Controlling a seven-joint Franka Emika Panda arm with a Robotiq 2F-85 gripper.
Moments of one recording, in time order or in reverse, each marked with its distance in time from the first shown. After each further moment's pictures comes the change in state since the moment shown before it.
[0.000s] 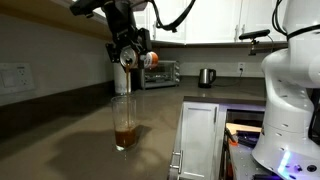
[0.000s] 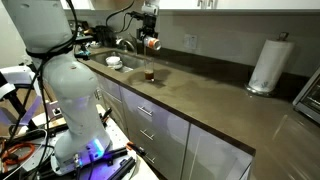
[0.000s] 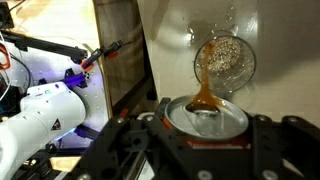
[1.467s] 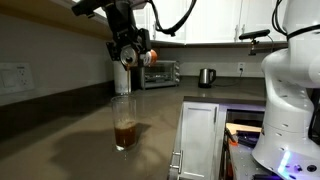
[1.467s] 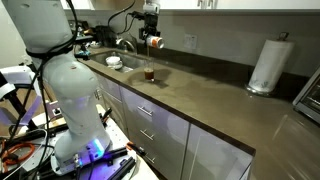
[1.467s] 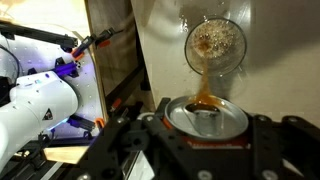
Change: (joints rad) arm 0.001 0.001 -0.007 0.012 -0.058 0.000 0.001
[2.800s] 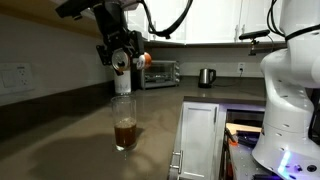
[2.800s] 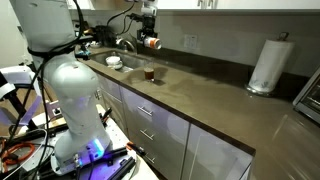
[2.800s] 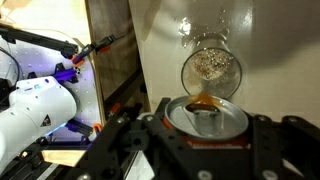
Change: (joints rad) arm 0.040 0.069 0.018 0.054 -0.003 0.000 0.027
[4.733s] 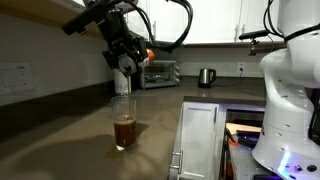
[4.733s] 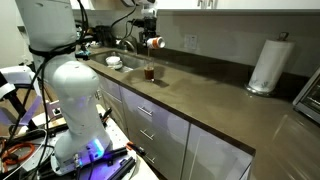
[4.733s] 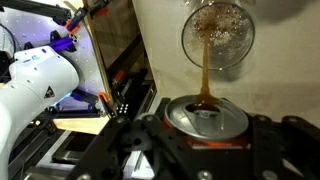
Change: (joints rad) arm 0.031 0.047 -0.004 0.034 -0.171 -0.092 0.092
